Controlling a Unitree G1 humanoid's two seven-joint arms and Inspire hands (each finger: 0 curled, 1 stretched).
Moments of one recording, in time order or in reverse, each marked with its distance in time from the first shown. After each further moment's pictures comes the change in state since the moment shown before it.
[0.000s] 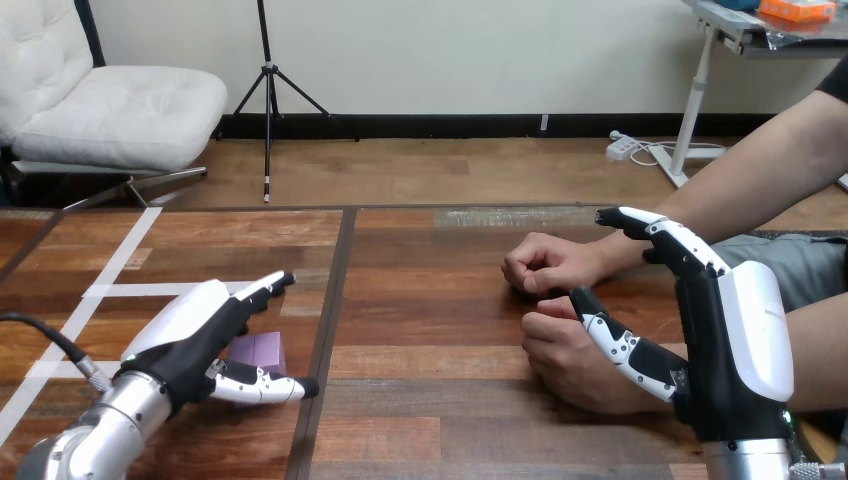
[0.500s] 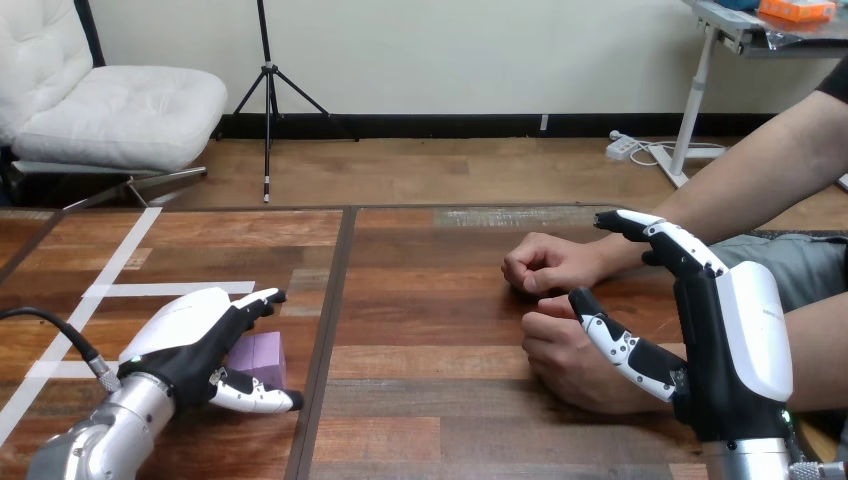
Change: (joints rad) left arm 0.001 0.000 -0.045 -0.046 0.127 0.132 0.038; right arm 0.000 0.000 0.000 -0.002 -0.001 0.011 0.009
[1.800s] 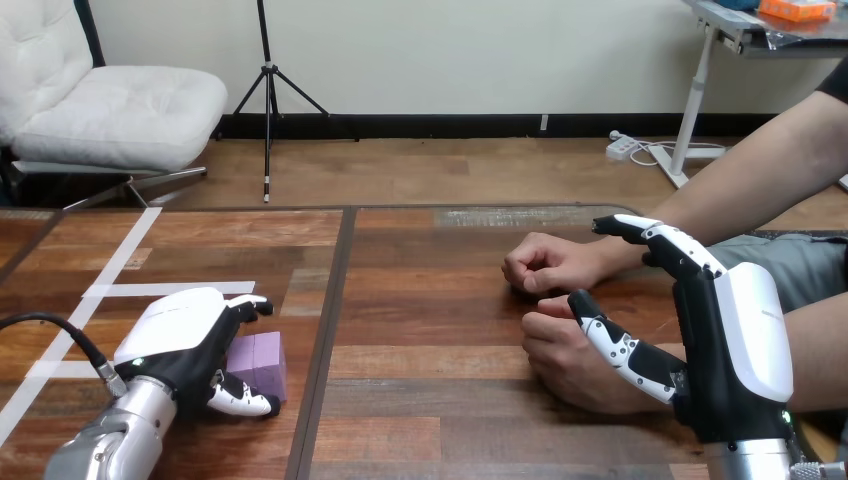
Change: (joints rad) left arm 0.001 -0.002 -0.066 -0.005 0.092 0.103 0.129; right arm 0.004 -0.008 -0.001 -0.003 -0.003 0.004 0.010
